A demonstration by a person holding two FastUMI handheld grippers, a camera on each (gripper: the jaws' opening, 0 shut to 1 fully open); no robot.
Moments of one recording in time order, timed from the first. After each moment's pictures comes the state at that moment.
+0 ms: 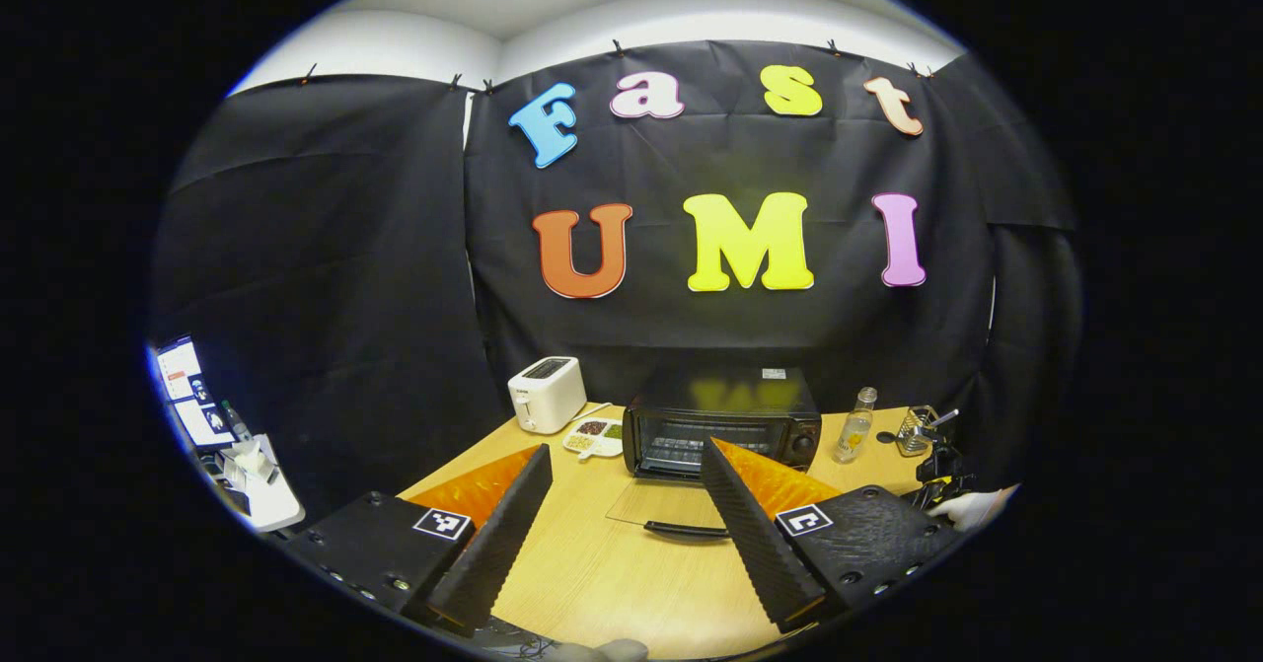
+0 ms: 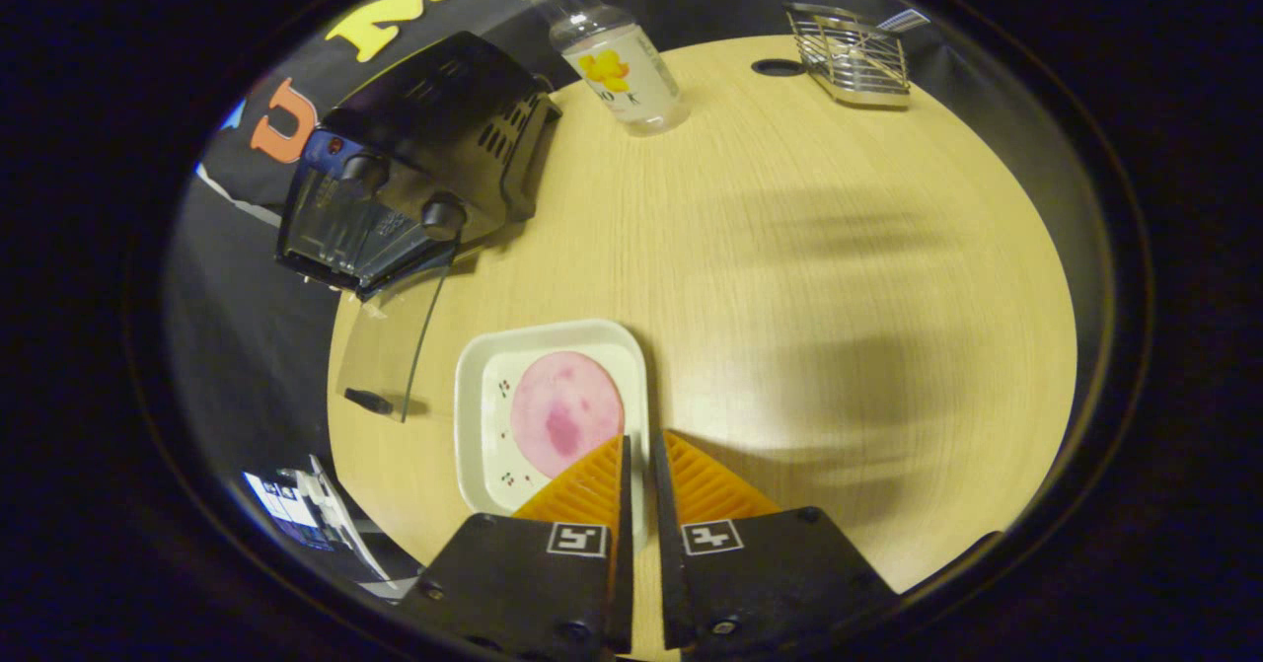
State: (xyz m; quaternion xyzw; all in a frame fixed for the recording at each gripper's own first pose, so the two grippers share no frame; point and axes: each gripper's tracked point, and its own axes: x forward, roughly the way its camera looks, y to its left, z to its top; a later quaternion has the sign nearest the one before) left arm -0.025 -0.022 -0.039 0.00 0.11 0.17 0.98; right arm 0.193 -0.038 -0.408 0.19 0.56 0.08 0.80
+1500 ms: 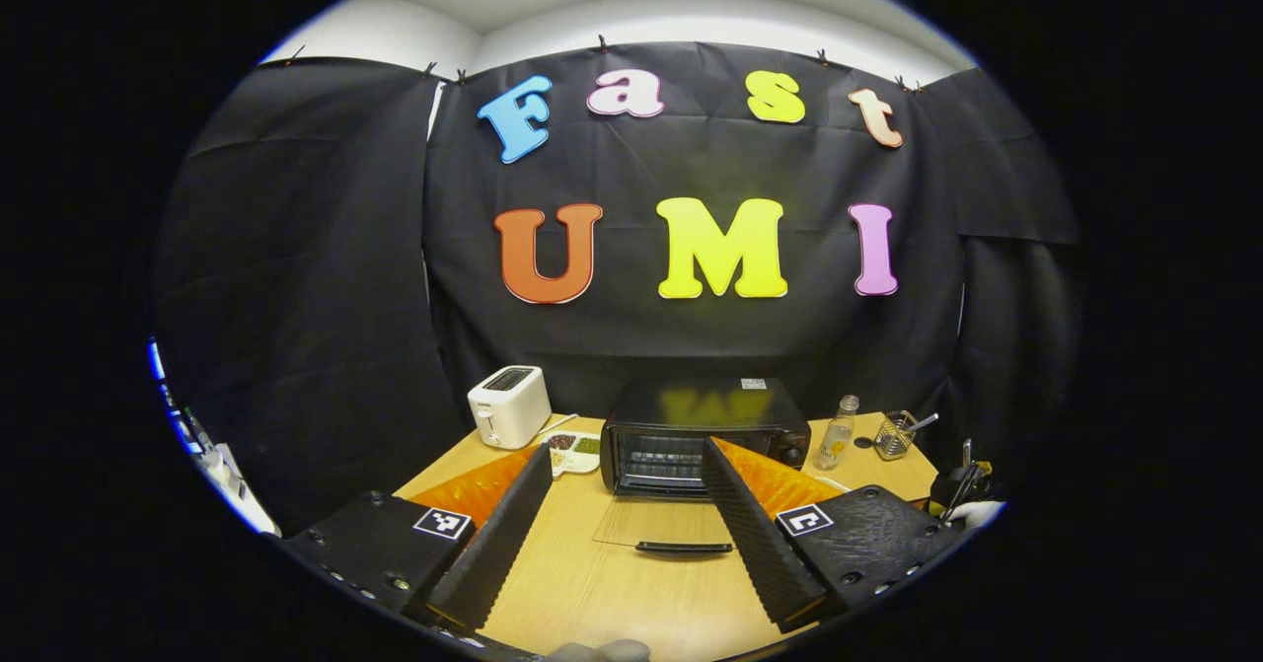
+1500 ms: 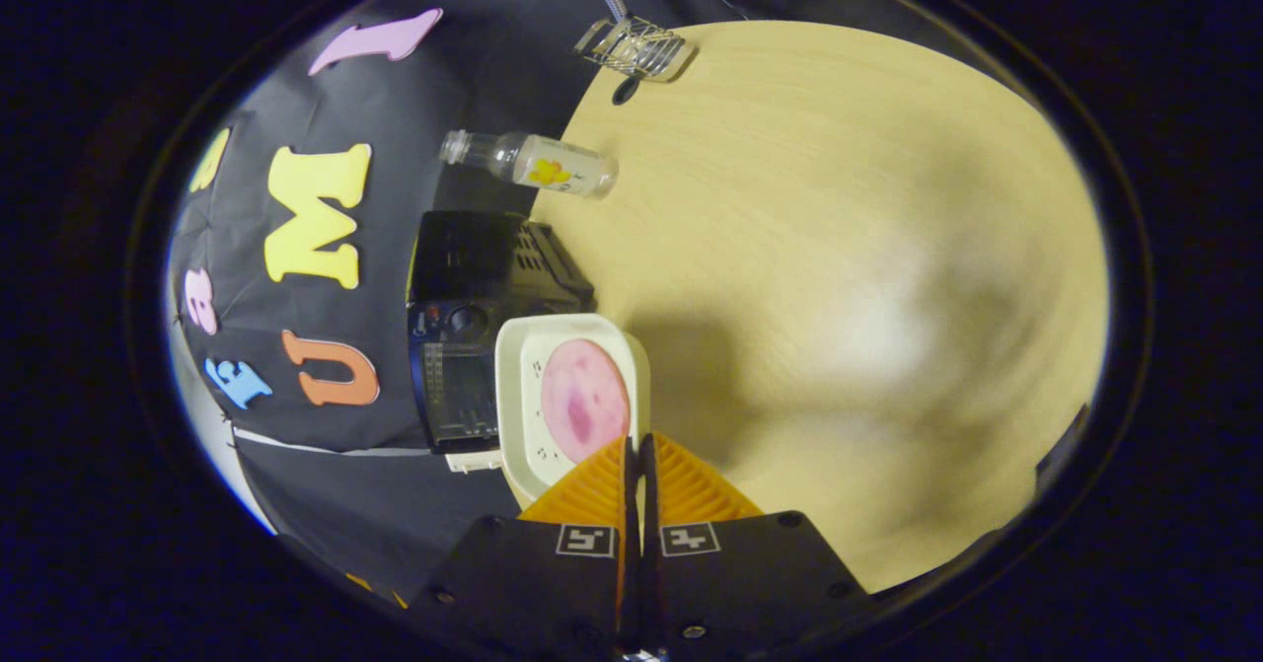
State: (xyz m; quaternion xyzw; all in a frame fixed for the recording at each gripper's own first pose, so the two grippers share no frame) left arm 0.014 0.022 -0.042 -0.01 0.10 0.07 0.99; right arm 0.153 0.049 -0.318 0.55 0.40 0.00 0.73
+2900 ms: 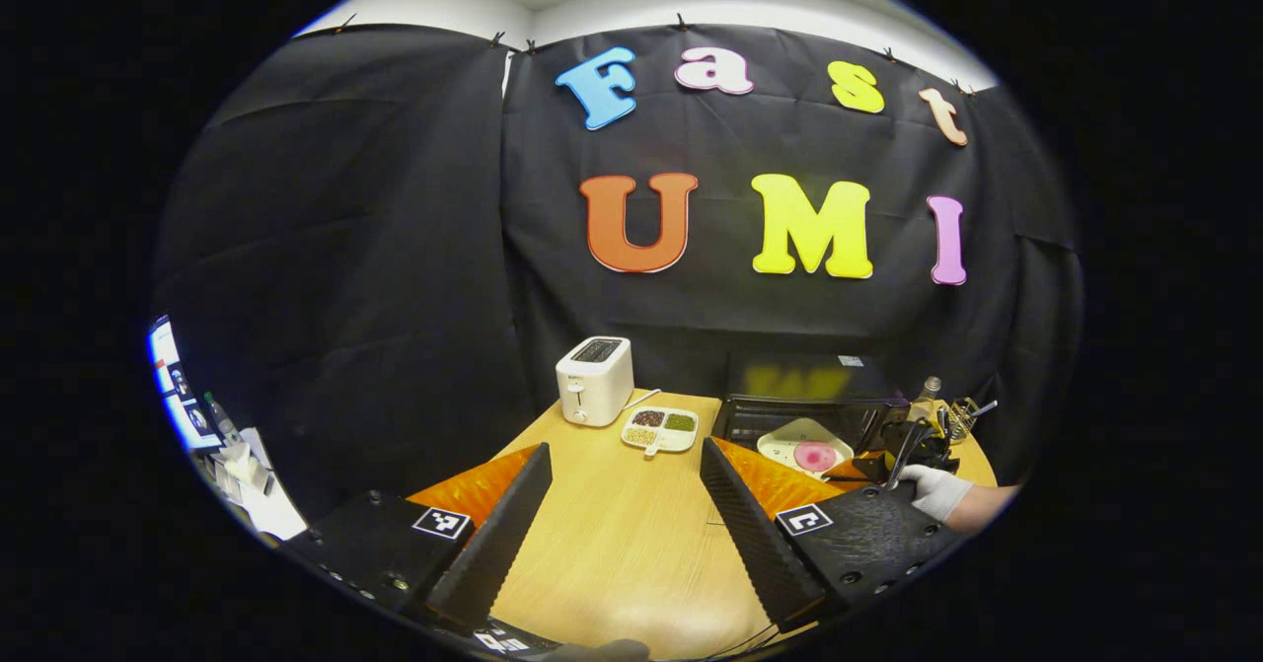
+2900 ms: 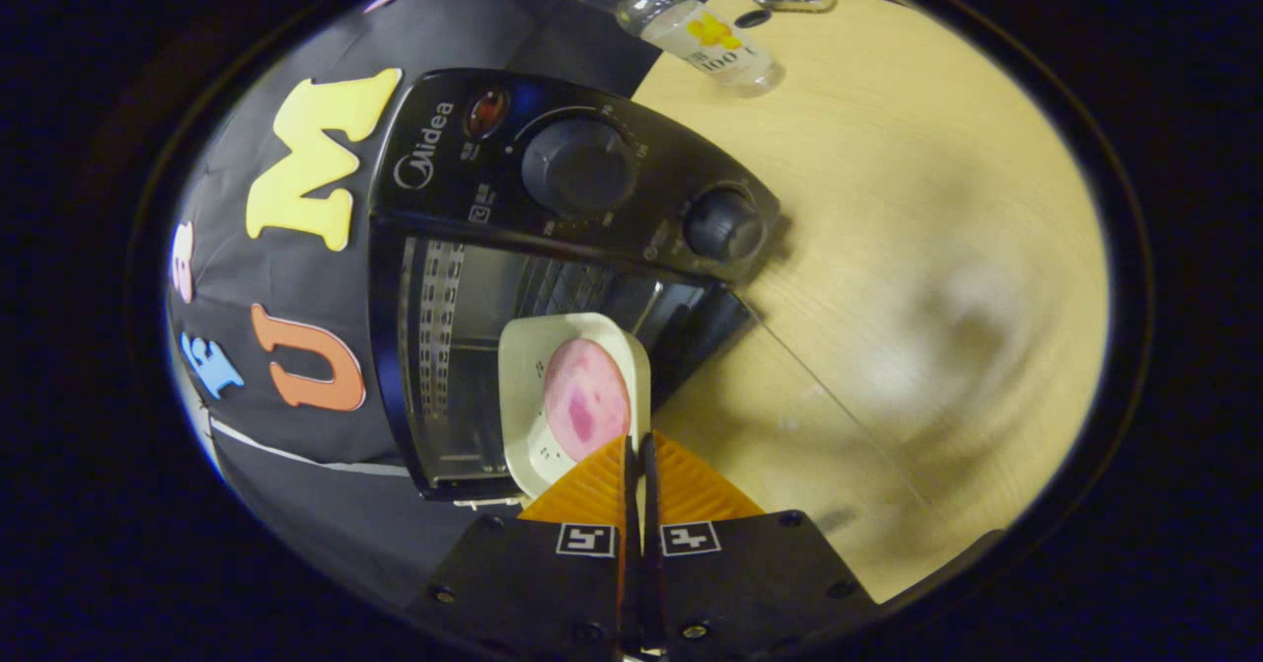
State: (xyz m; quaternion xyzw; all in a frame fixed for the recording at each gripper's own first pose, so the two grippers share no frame) left arm -0.009 0.148 -0.080 -0.03 0.14 0.17 0.97; right arm 0.322 0.205 -0.329 0.53 0.36 0.00 0.76
